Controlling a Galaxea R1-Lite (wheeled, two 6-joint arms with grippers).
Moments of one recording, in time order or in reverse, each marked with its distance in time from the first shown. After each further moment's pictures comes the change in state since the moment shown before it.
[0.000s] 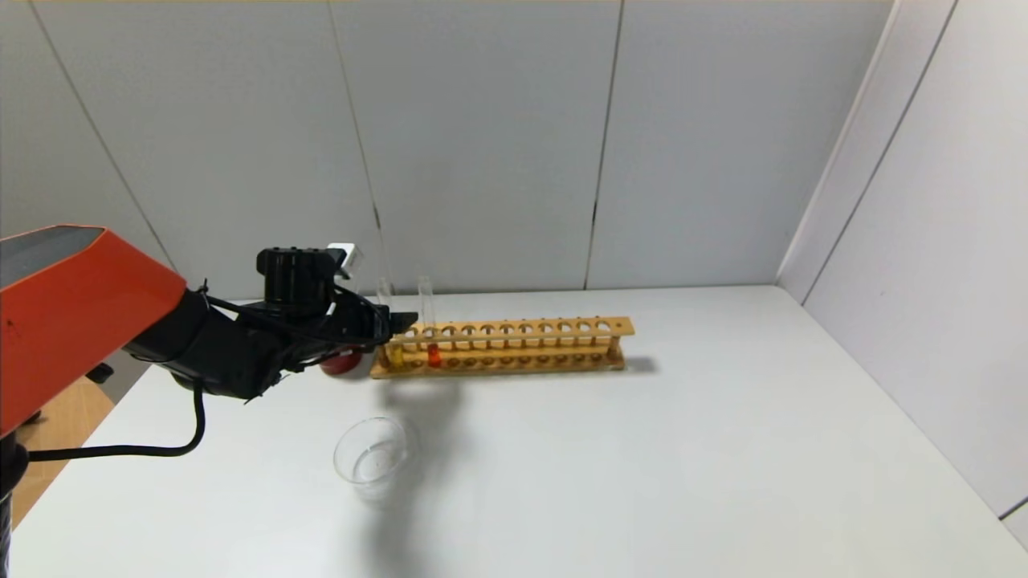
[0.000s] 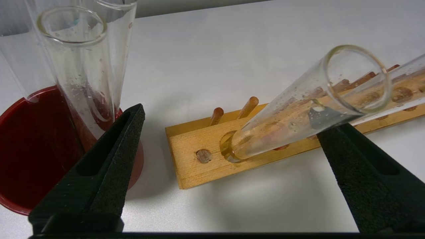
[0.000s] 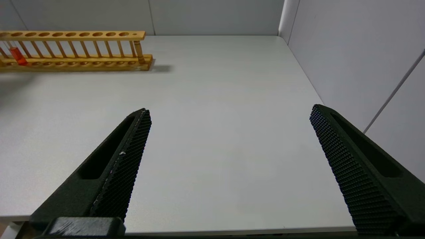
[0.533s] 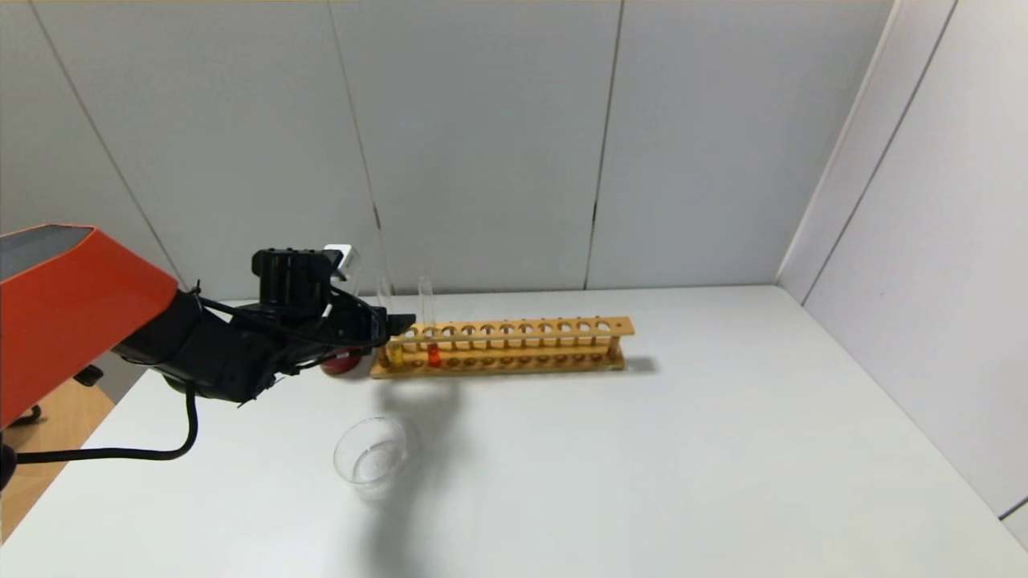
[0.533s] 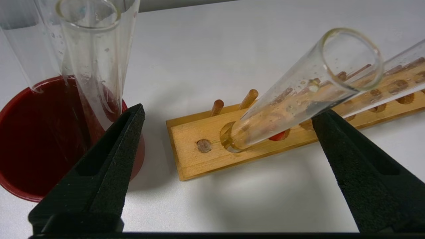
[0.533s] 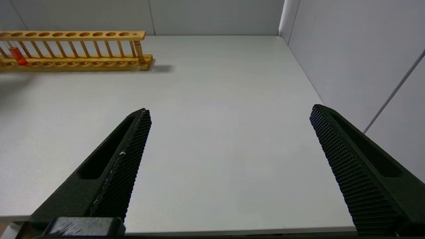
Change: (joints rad) left arm 0.001 -0.020 0.026 -0.001 0.000 -0.001; right arm 0.000 0.000 0.000 0.000 0.000 0.000
